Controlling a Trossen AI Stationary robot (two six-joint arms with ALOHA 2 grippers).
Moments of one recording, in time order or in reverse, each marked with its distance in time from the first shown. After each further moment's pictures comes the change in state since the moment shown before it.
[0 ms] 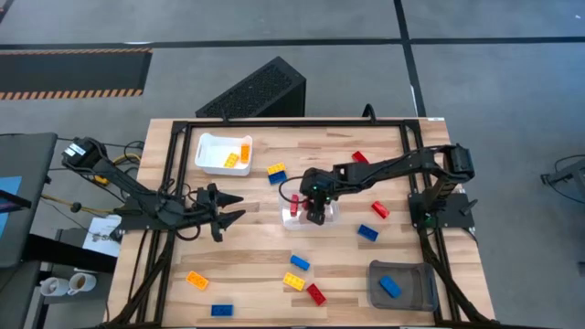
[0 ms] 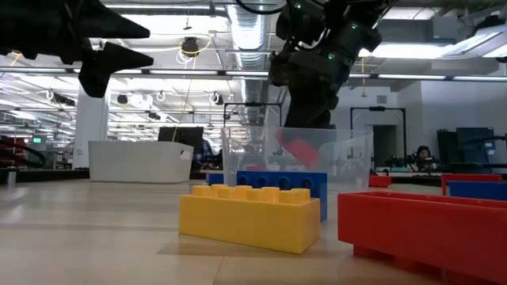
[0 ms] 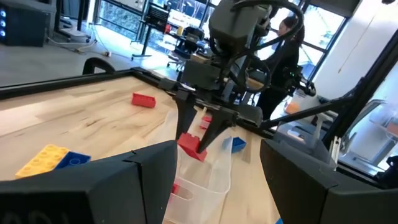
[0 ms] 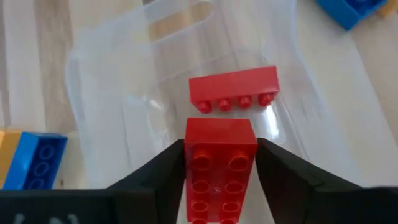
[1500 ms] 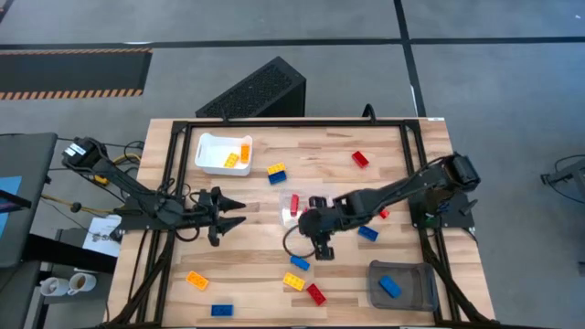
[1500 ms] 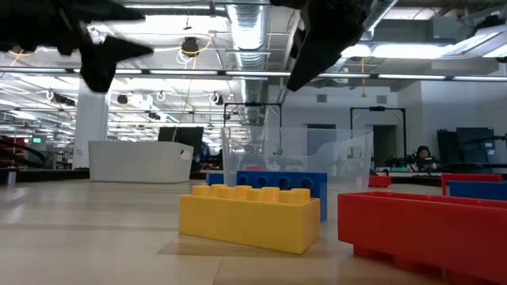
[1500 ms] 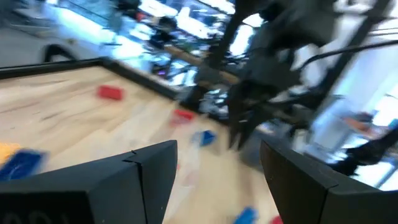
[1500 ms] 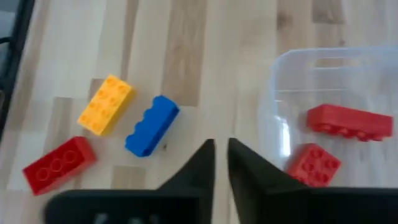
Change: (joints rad) left arm -0.006 0.000 0.026 0.001 0.125 -0.029; right arm 0.317 -0.001 0.202 -0.193 0.123 -0.074
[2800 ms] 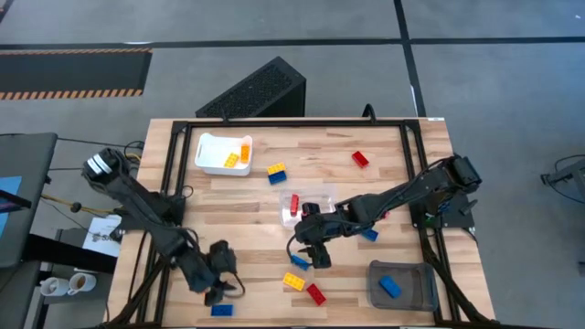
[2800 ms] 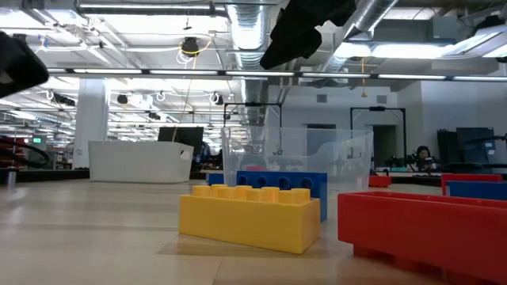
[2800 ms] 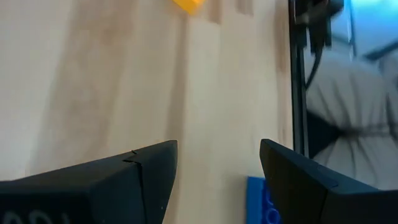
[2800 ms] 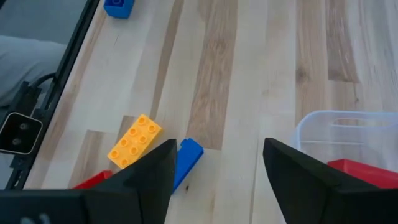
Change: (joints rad) left arm -0.274 0.489 0.588 -1.017 0.433 -0.492; right arm 0.038 0.001 -0.002 0.157 0.005 -0.036
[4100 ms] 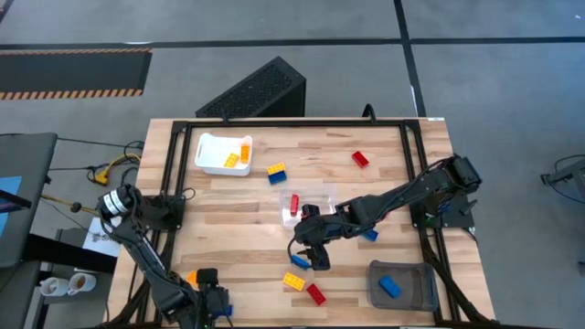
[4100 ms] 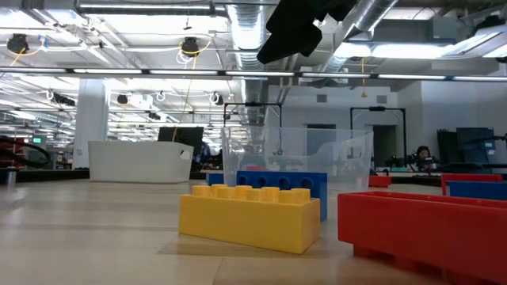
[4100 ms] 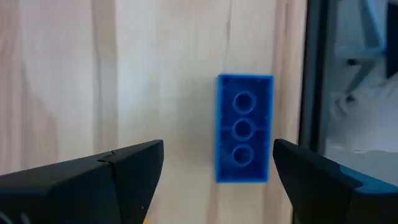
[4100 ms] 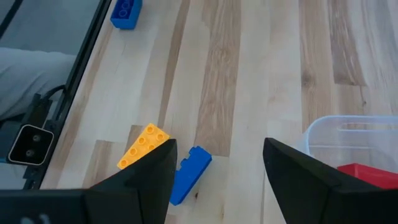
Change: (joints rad) left arm -0.217 0.394 0.436 -0.489 0.034 -0.125; right arm 0.016 0.000 0.000 0.028 -0.001 0.039
